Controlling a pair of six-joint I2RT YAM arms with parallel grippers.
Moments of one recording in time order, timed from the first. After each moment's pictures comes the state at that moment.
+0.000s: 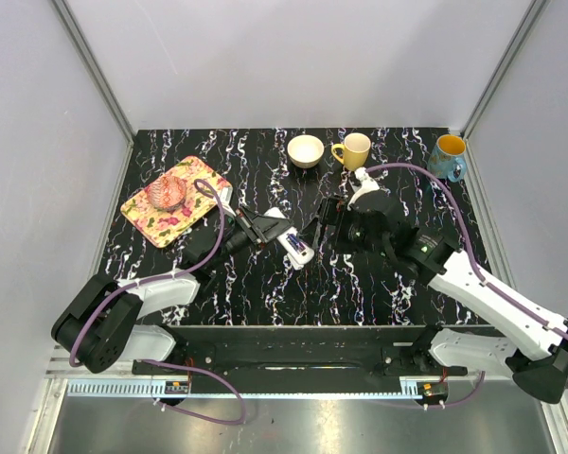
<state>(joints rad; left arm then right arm) -0.59 1.31 0.40 1.08 0.35 -1.34 0.86 1.08 1.12 -0.56 0.08 0.81</state>
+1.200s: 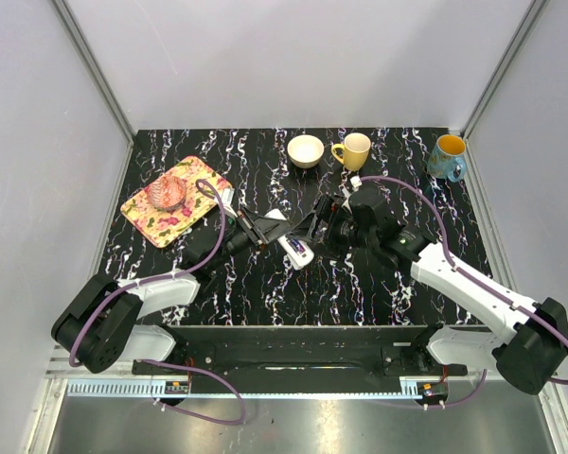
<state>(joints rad) -0.60 1.31 0.40 1.05 0.35 -1.31 0.72 1.18 0.96 -0.32 -0.26 1.12</state>
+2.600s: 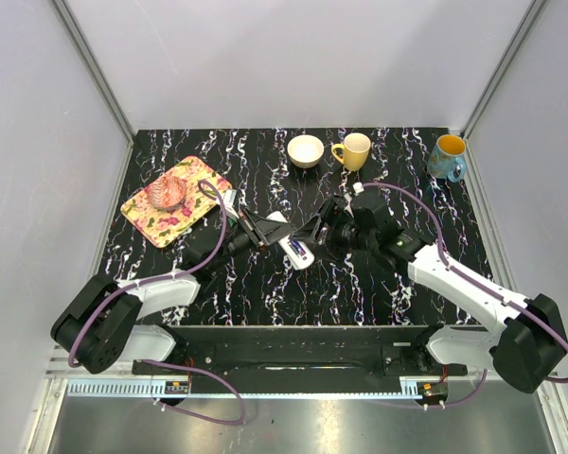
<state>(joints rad) -0.60 1.31 0.40 1.02 0.35 -1.31 0.67 1.20 0.87 -0.23 -0.30 1.17</state>
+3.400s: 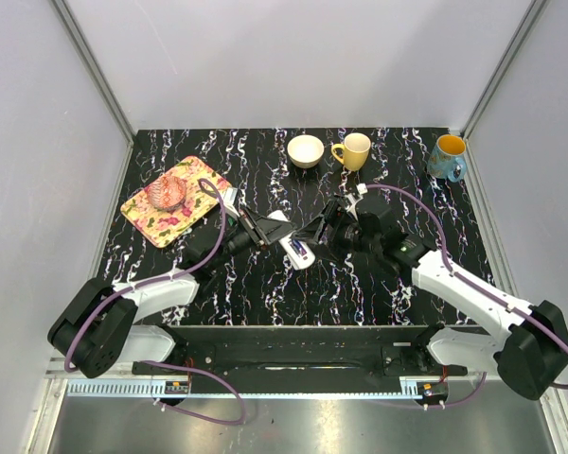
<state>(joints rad) -0.60 1.28 0.42 0.97 0.36 -1.31 0.67 1.16 0.82 -0.17 -0.30 1.18</state>
